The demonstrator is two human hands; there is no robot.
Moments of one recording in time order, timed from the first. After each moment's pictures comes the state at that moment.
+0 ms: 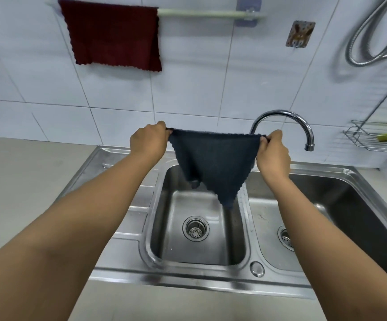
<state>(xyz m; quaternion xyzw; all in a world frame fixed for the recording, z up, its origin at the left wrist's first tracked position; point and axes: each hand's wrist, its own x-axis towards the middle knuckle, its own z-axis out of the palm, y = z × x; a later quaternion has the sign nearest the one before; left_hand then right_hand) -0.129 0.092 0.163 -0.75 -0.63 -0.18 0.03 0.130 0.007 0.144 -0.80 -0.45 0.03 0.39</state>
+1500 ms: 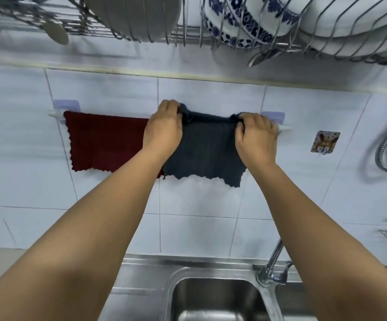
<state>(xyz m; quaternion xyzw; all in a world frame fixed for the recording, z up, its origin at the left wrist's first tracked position) -0.120 0.328 0.345 -0.75 -0.42 -0.50 0.08 0.083 0.269 0.335 -0.67 -0.55 -0.32 0.39</state>
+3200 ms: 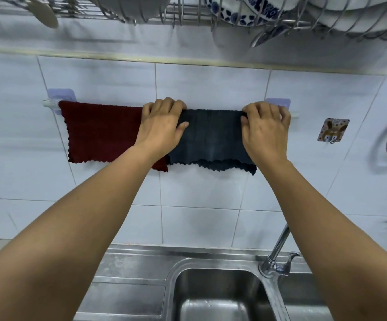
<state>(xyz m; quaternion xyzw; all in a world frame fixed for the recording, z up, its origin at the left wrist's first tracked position) -0.132 0.332 0.326 -0.79 -0.41 -0.38 0.24 0.101 0.268 0.319 -0.61 -0.57 -0.42 0.35</state>
